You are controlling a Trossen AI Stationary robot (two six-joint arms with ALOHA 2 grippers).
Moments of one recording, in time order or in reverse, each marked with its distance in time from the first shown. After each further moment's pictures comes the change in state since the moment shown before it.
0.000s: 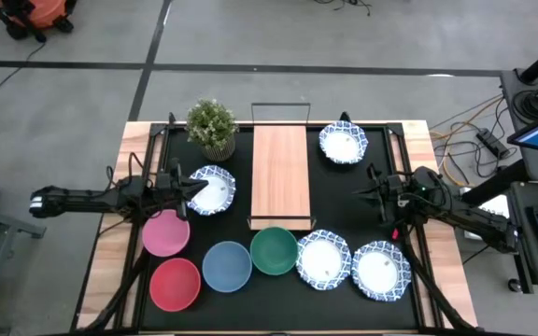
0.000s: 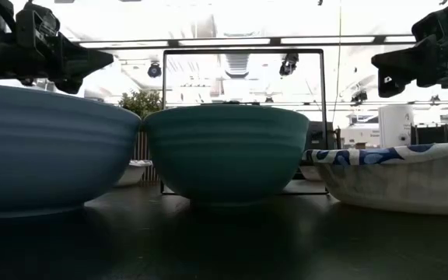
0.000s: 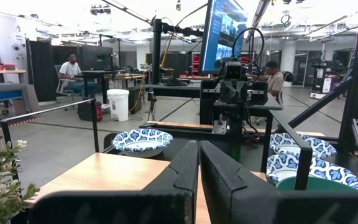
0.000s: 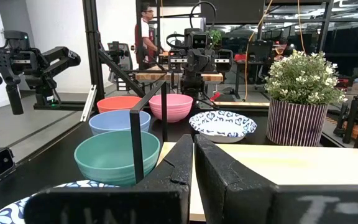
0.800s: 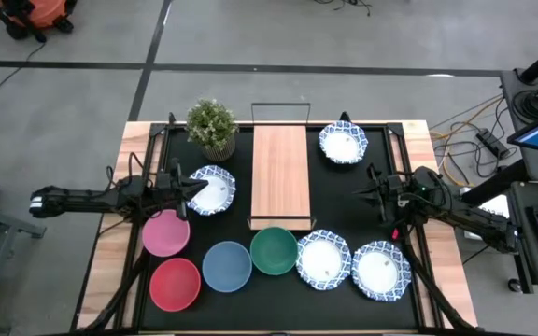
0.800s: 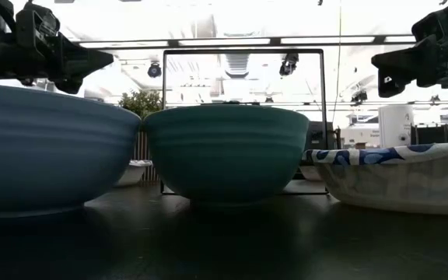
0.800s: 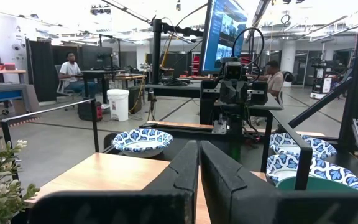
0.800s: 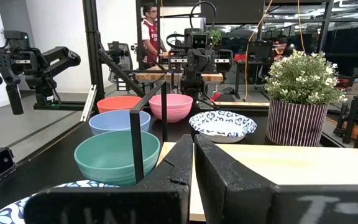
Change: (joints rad) left arm 0.000 0.000 0.000 0.000 0.000 0.000; right arm 0.000 0.000 0.000 0.000 0.000 0.000
